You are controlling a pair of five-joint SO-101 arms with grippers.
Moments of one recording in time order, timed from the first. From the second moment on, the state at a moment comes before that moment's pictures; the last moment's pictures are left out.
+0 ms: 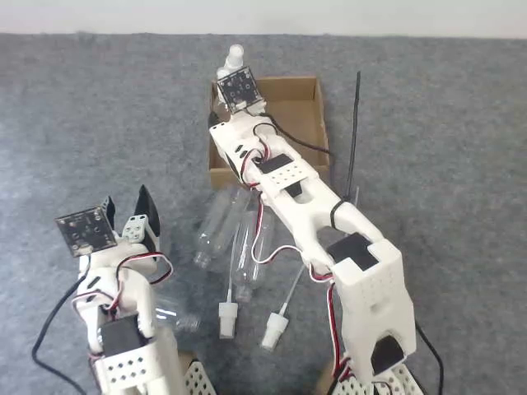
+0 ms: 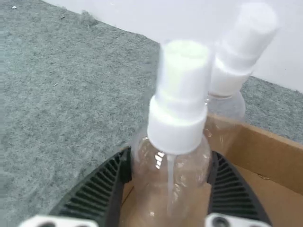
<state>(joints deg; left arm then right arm) -22.1 -103.3 97.2 41.1 8.4 -33.4 32.2 1.1 2.1 1.3</state>
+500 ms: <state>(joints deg) -22.1 -103.3 97.2 41.1 8.4 -33.5 32.2 0.5 12.1 1.2</state>
